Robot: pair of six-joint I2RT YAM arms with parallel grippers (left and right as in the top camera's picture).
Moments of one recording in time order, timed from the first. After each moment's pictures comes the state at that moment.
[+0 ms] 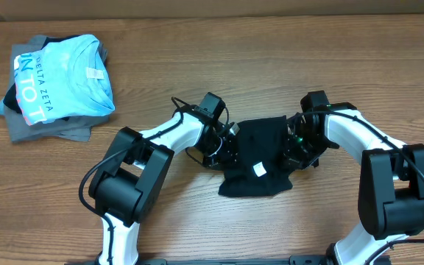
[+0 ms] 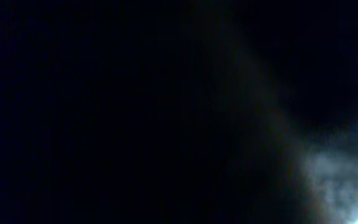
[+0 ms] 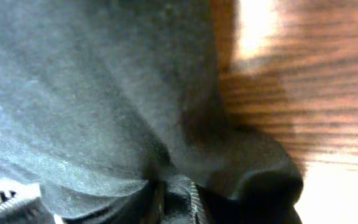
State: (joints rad) left arm -0.51 2.08 1.24 -0.65 0.80 -0.51; right arm 0.12 1.85 1.05 -0.91 -0.41 0.26
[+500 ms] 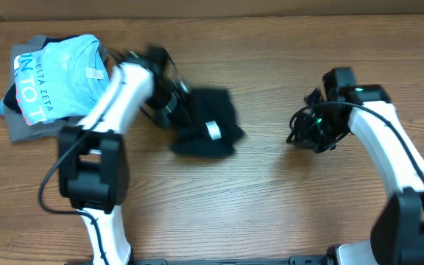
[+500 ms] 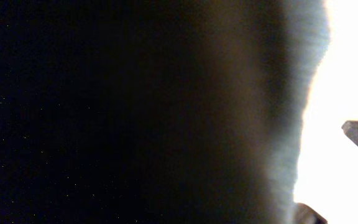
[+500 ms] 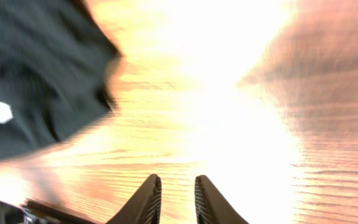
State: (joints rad) left arm -0.18 2.08 1.74 -1.28 0.61 -0.21; right arm 0.06 1.64 1.27 -1.11 -0.41 0.26
